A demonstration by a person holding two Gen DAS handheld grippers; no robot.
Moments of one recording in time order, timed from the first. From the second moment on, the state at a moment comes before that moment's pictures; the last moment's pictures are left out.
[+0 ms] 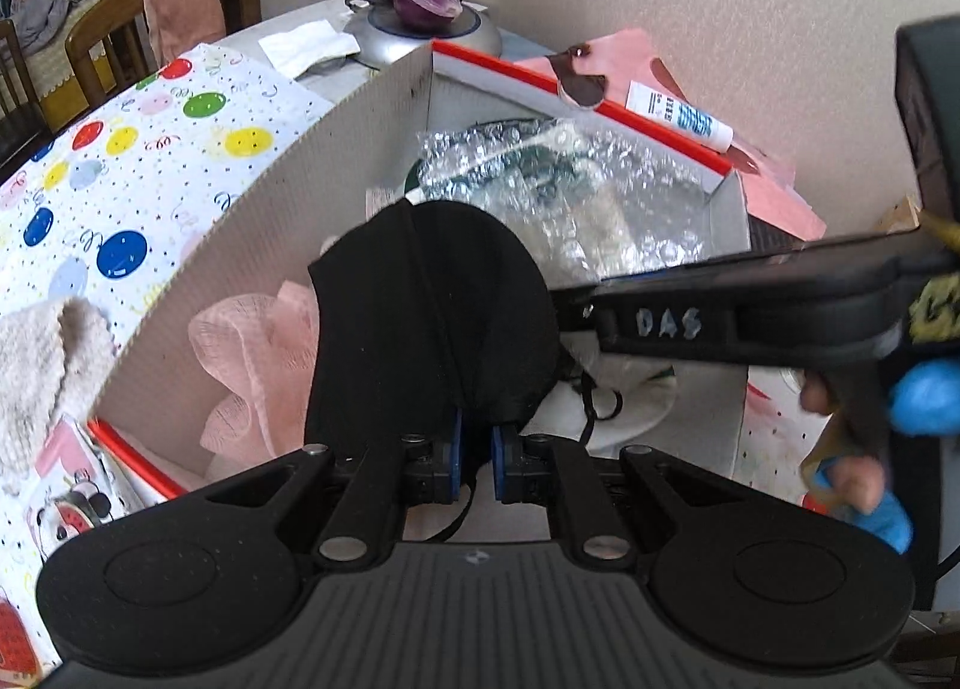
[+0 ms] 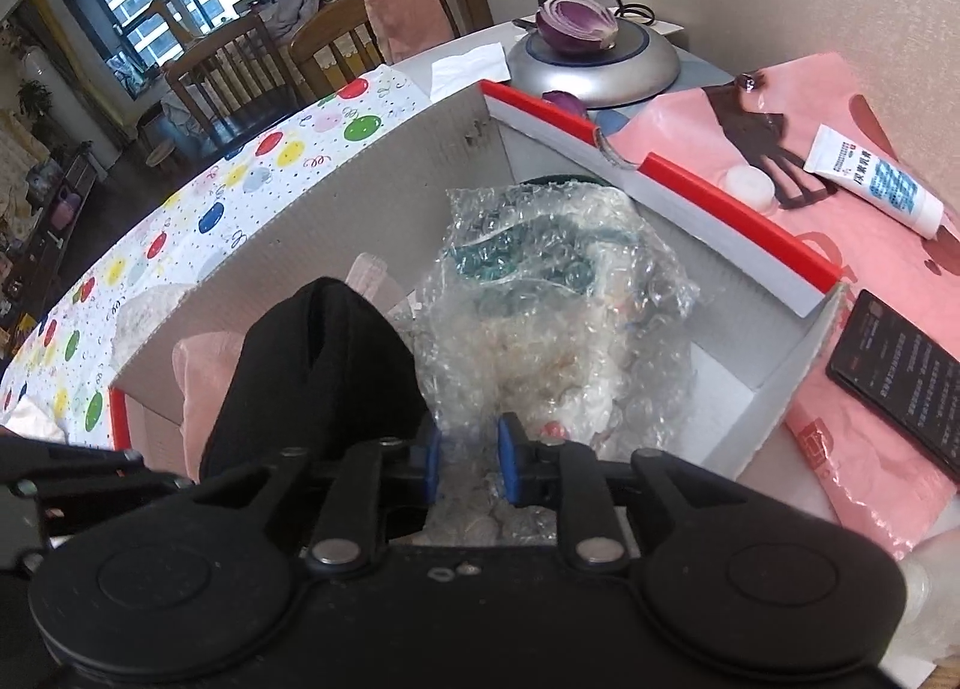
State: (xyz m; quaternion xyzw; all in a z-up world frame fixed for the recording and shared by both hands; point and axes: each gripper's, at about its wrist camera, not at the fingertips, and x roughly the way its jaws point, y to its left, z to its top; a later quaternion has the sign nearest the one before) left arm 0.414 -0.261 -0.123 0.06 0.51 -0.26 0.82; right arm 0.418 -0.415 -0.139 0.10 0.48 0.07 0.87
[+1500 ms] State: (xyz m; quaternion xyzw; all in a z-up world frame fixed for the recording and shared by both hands) left arm 0.306 -0.120 -0.025 -0.08 0.36 -0.24 0.90; right arm 0.307 -0.353 -0.028 0.05 0.36 0.15 0.92
